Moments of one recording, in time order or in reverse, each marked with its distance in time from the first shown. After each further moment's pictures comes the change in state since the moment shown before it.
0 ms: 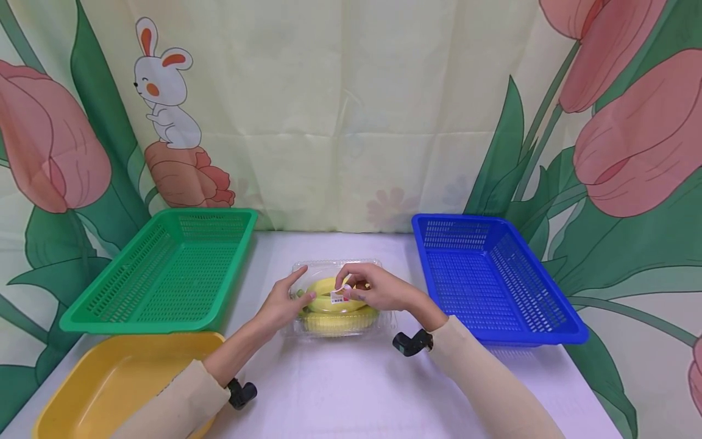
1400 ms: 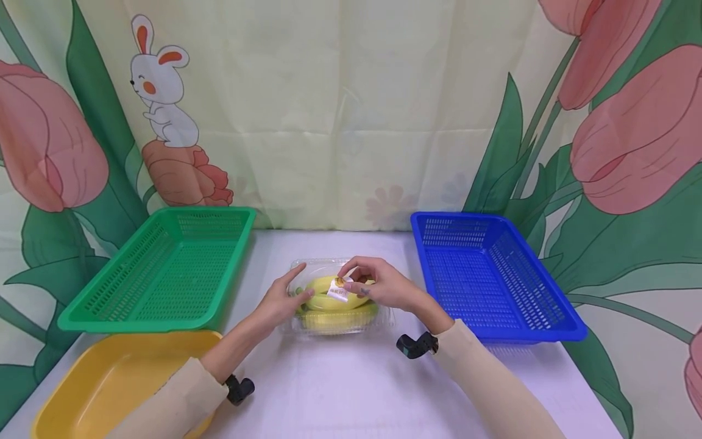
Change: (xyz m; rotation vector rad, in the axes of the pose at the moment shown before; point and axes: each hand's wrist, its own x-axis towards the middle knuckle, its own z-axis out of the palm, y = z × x) left_hand 0.002 0.002 -0.005 -0.042 -0.041 -0.013; right_hand -0.009 0.000 -0.001 0.081 0.163 0.053
